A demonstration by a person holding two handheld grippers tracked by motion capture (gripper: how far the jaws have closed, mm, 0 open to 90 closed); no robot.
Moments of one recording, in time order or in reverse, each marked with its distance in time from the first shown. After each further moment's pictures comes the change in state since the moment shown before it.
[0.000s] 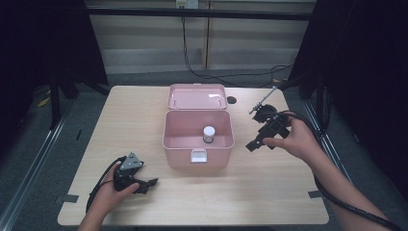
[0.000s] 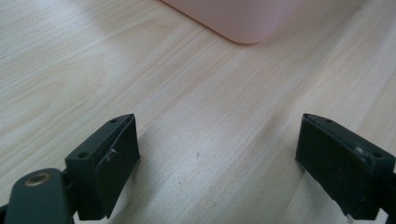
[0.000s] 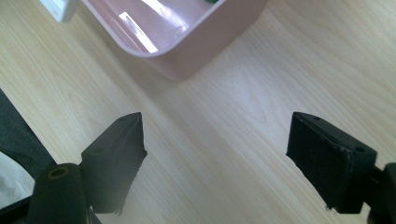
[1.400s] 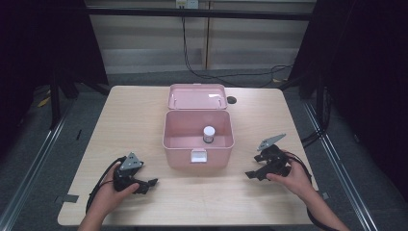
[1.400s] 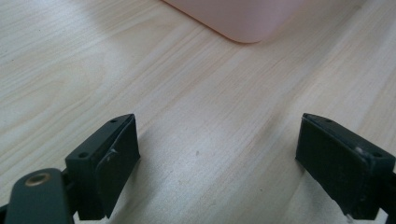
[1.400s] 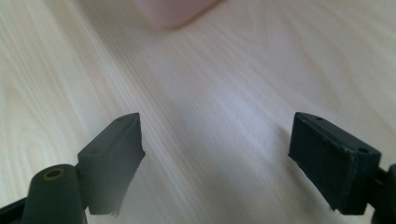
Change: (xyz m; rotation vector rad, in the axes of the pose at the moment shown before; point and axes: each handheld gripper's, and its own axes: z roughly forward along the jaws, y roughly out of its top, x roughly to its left) left arm -0.001 0.000 0.000 0.001 0.000 -0.004; right arm -0.022 -0.099 0.122 -0.264 0.098 -0.060
